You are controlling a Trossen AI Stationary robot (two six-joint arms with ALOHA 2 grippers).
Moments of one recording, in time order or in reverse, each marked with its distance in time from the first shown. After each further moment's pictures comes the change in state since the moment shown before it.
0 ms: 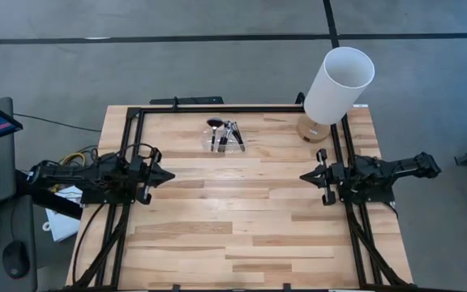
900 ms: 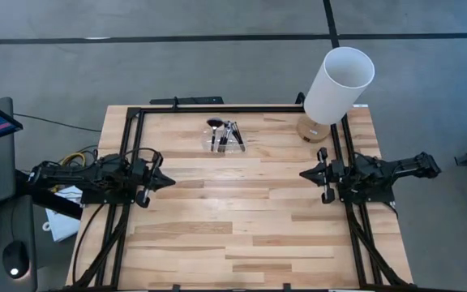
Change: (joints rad) left arm 0.000 -0.031 0.000 -0.126 0.082 -0.006; right arm -0.002 0.000 0.003 -0.003 0.055 0.080
